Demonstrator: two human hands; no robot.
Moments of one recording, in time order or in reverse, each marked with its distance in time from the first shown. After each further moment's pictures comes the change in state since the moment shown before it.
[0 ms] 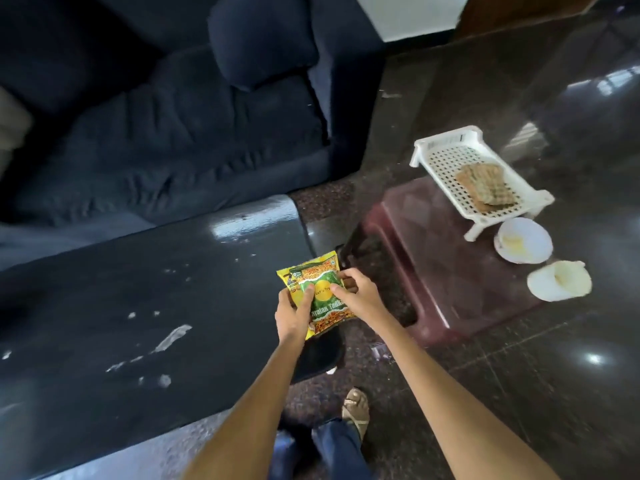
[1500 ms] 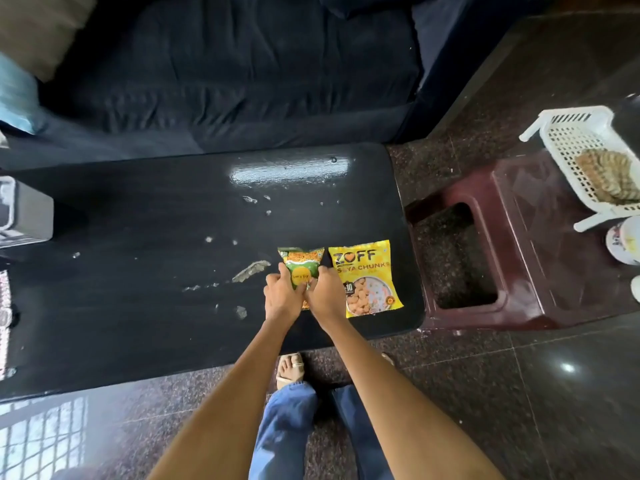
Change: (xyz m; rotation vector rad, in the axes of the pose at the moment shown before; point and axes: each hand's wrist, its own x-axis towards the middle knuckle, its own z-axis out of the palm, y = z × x) left_hand 0.063 -0.098 -0.177 0.612 -0.084 -0.036; right_hand -0.027 -0.023 0.265 -0.517 0.070 -0.029
